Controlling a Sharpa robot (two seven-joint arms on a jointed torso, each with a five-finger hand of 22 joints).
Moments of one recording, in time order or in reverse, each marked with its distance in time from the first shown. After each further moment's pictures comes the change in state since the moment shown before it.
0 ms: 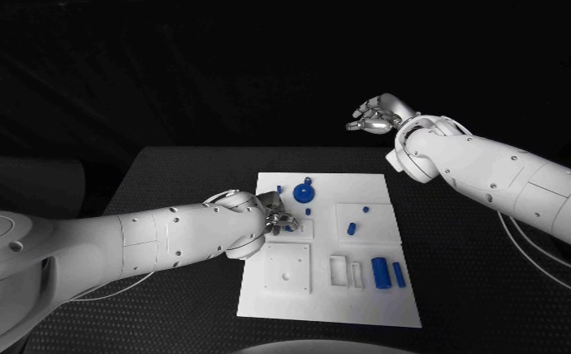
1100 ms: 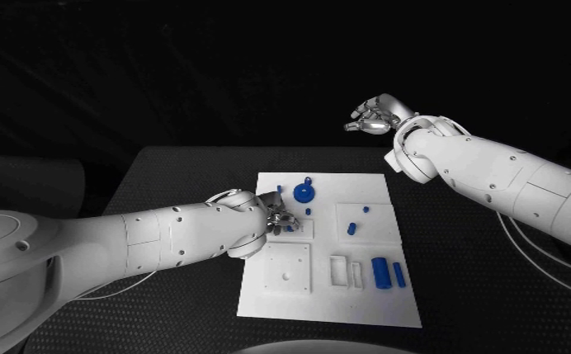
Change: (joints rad) left arm 0.000 0.015 -0.001 -0.019 -0.002 0.014 0.003; left_hand -0.029 -0.015 0.007 0.002 -0.058 0.036 0.002 0.014 0.004 0.015 -0.004 -0.010 0.014 0.004 -0.004 -0.004 0.008 0.000 0.011 -0.004 0.004 0.000; right arm 0.000 0.001 0.000 0.006 0.000 0.003 -0.001; right_hand 0.000 0.000 0.000 0.000 0.000 0.000 0.000 0.000 -0.002 0.000 0.000 0.000 -0.008 0.000 0.000 0.000 -0.006 0.000 -0.004 0.004 0.000 0.001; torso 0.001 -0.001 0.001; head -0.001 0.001
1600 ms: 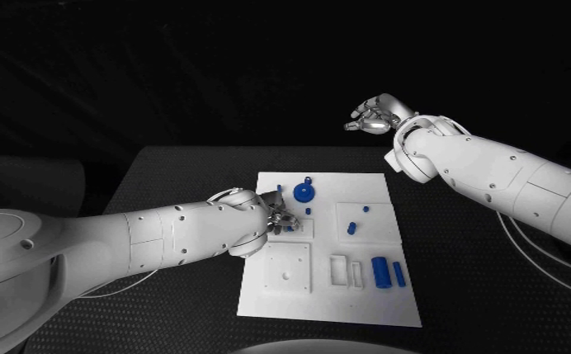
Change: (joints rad) left arm 0.000 0.012 0.001 -0.016 -0.006 0.018 -0.001; left_hand 0.023 -0.052 0.138 0.073 -0.159 0.027 0.000 -0.017 -0.006 0.015 0.002 -0.012 0.013 0.014 0.008 -0.007 0.006 0.000 0.014 -0.007 -0.004 0.000; right arm -0.001 0.000 0.000 0.000 0.000 0.002 0.000; right_hand -0.004 0.004 0.000 0.000 0.006 0.000 0.000 0.000 -0.001 0.000 0.000 0.000 -0.006 0.000 0.000 0.004 -0.004 0.000 0.000 0.000 0.000 0.001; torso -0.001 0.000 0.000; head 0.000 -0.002
